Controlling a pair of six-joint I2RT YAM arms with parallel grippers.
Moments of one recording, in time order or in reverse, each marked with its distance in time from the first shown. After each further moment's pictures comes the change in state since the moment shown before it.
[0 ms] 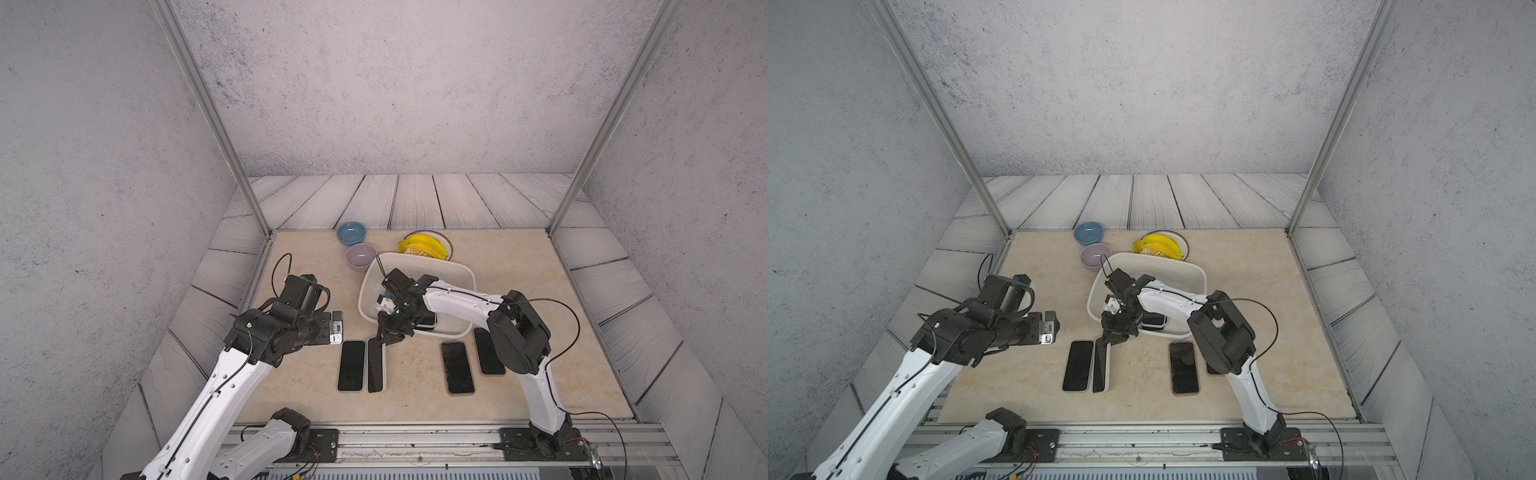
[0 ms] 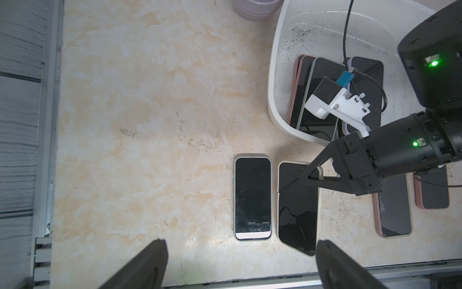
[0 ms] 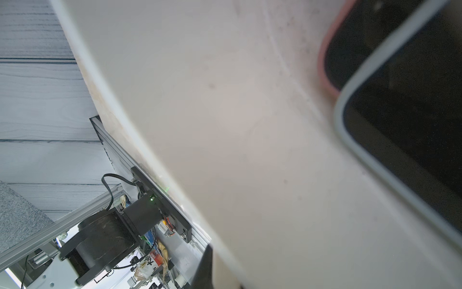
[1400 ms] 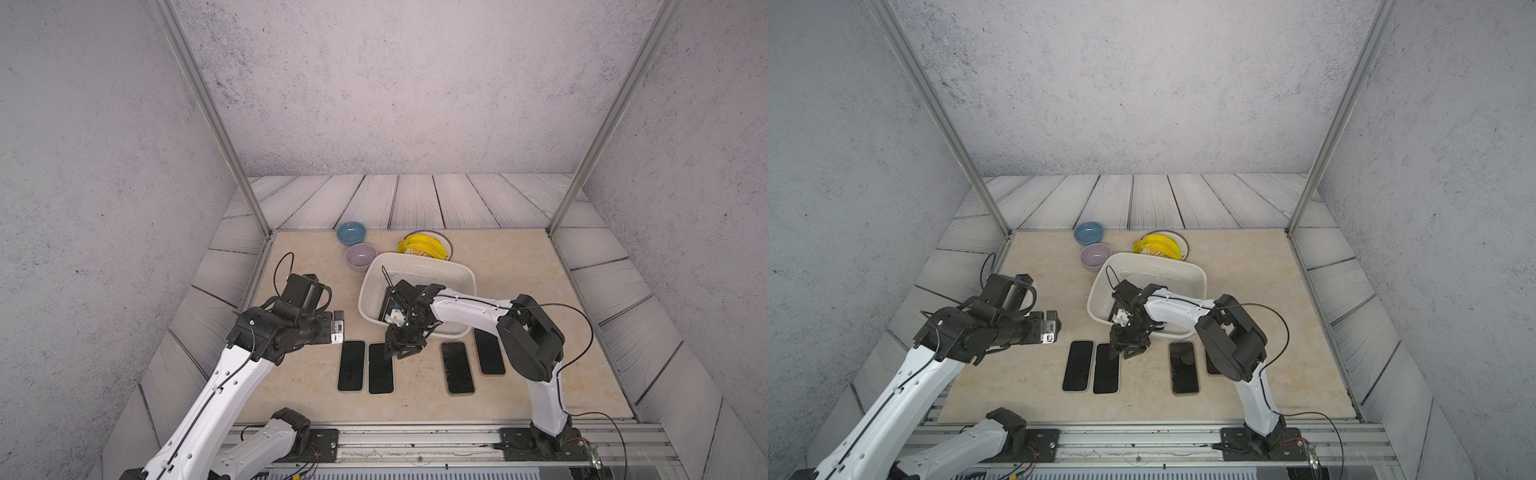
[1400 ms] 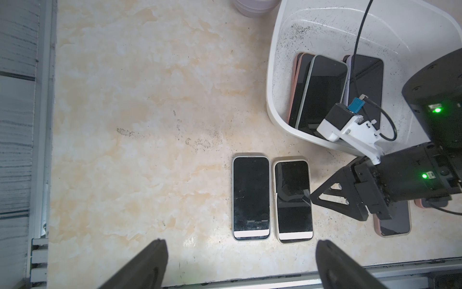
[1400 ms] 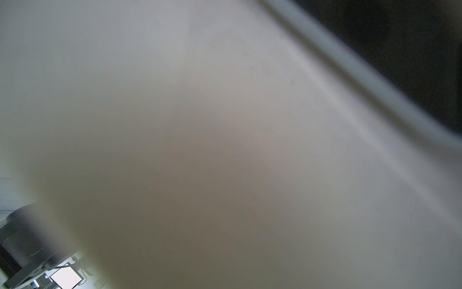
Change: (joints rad) left arm 0.000 0.018 0.001 0.005 0.008 0.000; right arm 0.005 -0.104 -0.176 -0.047 0.100 -0.084
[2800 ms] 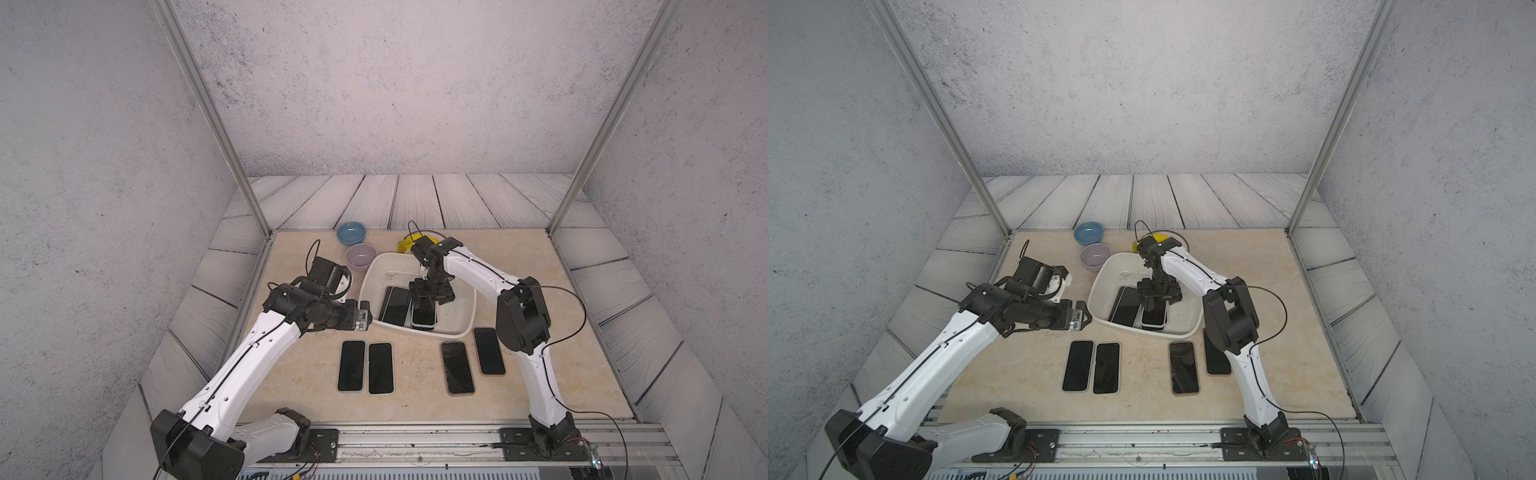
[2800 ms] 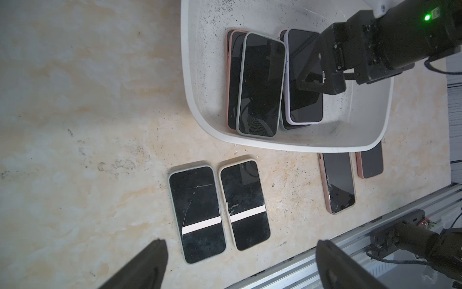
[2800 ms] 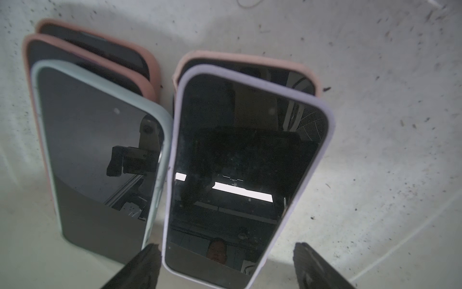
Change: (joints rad) left arm -0.003 0.214 0.007 0.172 0.278 0.074; right arm -0.250 0.220 0.528 -0.398 0.457 -0.126
